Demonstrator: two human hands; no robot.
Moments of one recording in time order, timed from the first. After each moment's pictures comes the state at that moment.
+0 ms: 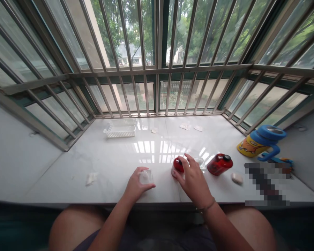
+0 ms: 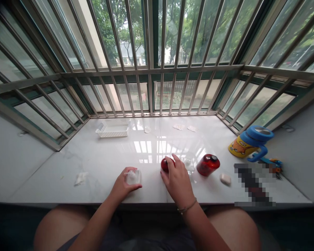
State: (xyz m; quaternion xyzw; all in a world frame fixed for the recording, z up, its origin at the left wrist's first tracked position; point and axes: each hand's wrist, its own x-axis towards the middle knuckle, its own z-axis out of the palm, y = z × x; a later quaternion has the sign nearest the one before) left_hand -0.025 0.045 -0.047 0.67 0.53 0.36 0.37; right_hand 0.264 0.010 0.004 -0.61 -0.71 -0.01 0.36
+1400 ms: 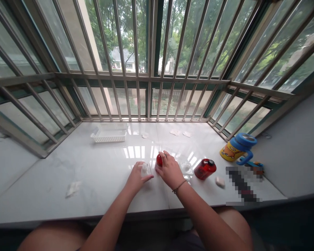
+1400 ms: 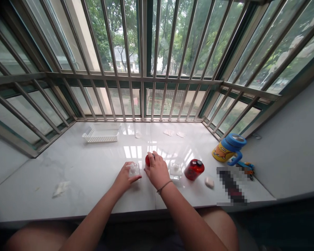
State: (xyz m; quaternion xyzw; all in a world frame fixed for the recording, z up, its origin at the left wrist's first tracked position) left_hand 0.026 0.110 -0.072 0.72 0.47 0.40 0.31; right_hand 0.245 0.077 -0.006 -0.64 -0.74 0.00 0.21
